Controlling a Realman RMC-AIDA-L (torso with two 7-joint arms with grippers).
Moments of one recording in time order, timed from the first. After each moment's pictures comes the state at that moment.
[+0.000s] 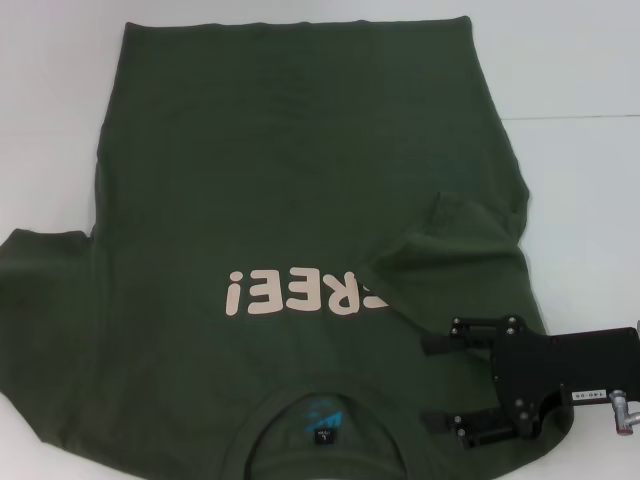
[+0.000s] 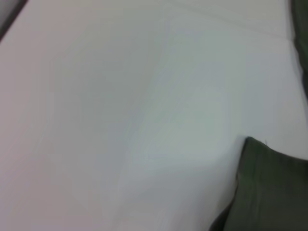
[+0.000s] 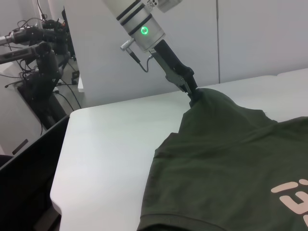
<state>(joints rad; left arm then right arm) -0.50 -2.10 0.51 1.20 2.86 1.29 -2.63 0.47 2.09 -0.80 -0.72 -2.07 -1.71 1.20</state>
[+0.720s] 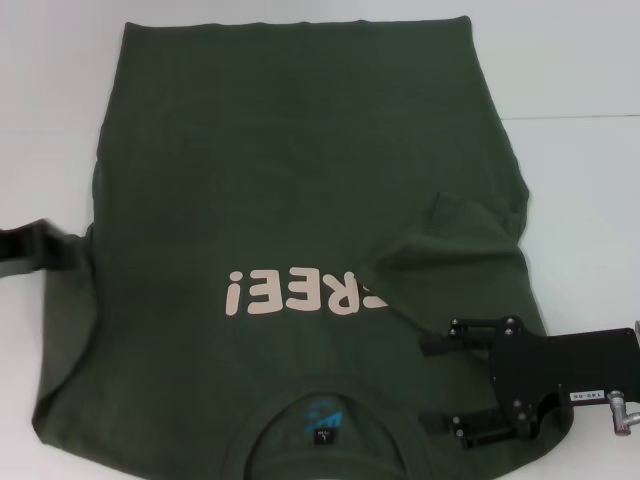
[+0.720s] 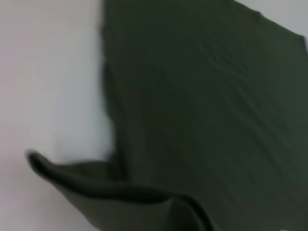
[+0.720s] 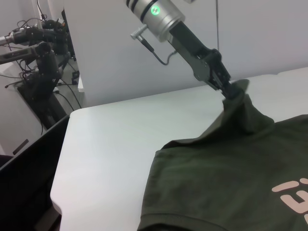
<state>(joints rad) -0.55 -2.14 0.57 1.23 2.59 1.50 -2.61 0.47 2.09 -0.80 -0.72 -2.07 -1.71 1.20</state>
